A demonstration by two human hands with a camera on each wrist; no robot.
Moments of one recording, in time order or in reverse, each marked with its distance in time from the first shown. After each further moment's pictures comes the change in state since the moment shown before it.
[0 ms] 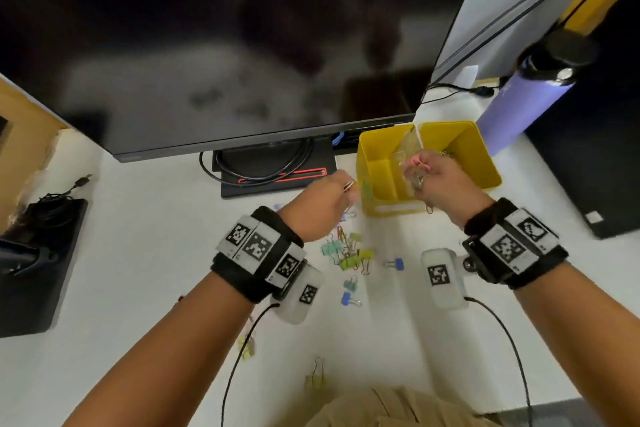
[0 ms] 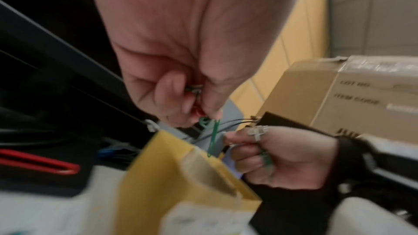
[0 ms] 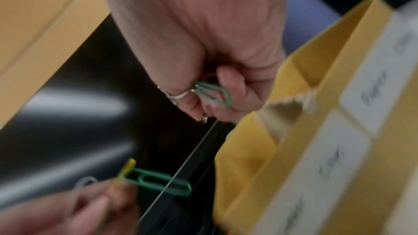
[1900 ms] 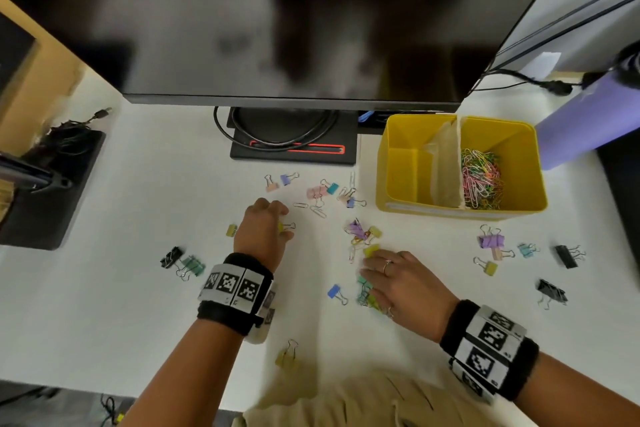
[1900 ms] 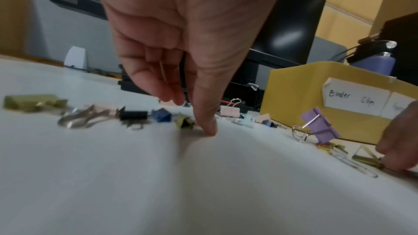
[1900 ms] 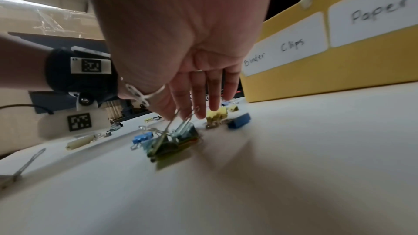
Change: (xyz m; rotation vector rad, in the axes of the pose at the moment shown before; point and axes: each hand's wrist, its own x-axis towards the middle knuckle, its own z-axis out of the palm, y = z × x) left_hand -0.034 -0.093 0.072 0.149 0.351 -0.640; right_hand -0.044 0.107 0.047 -1.031 -0.511 -0.796
